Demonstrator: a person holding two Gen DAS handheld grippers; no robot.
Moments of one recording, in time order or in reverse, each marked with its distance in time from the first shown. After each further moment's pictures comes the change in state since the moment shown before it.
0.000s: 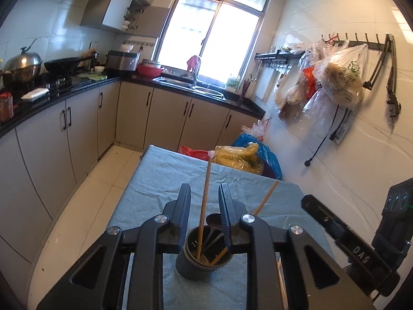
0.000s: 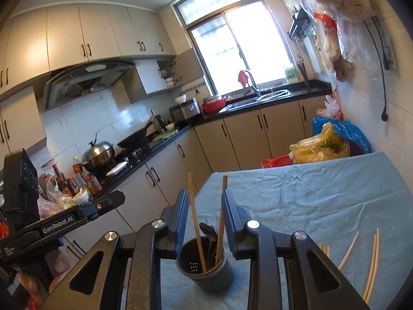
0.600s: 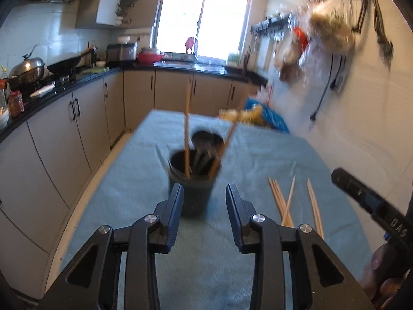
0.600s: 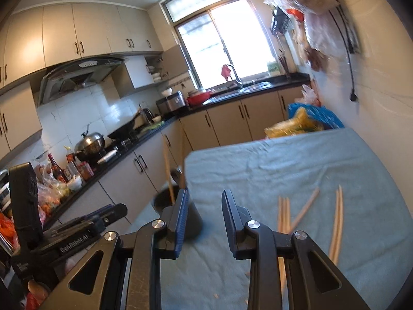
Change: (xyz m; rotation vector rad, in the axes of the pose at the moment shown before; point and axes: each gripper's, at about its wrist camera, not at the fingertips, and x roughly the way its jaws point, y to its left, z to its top) left arm -0.003 -0.053 -0.123 0.119 0.128 0.096; right arm -0.082 -0.040 -0.075 0.018 0.041 -0.079
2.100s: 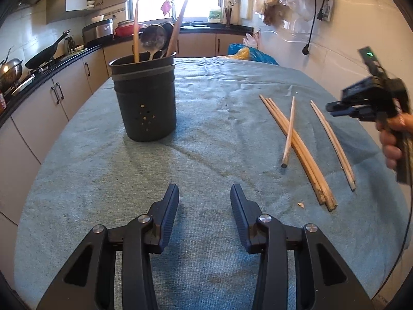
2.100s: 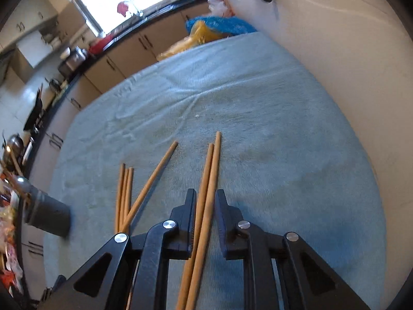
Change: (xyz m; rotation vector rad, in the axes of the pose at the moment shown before) left arm 0.061 -0.036 -0.094 0.153 0.174 0.011; right arm 0.096 -0.226 0.010 0.288 0.466 -0.352
